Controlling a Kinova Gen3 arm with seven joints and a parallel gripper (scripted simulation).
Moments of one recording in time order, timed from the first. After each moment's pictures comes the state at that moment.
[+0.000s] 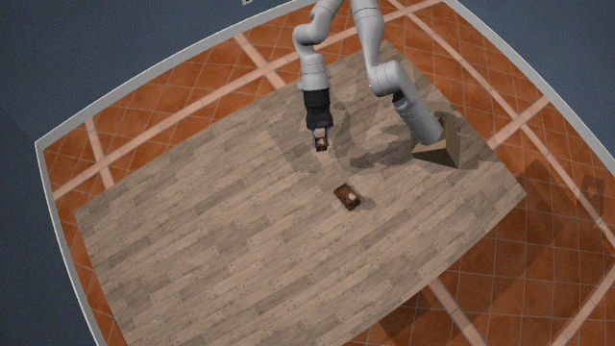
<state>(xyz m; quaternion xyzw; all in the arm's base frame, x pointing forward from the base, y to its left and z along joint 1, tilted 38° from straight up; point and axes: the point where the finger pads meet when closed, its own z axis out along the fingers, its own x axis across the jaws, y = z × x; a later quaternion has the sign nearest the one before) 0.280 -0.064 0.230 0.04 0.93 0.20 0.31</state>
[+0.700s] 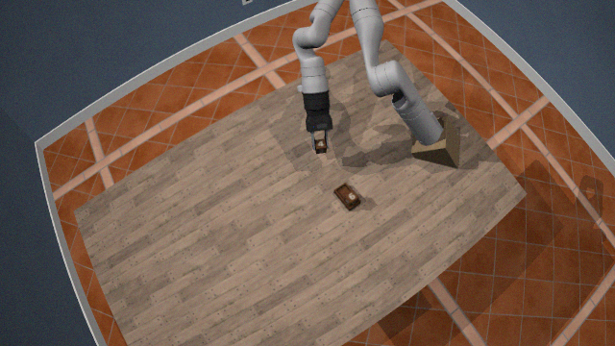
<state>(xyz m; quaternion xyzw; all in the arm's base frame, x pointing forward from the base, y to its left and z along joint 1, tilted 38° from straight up) 0.287 -0.072 0.218 0.04 0.93 0.20 0.31</state>
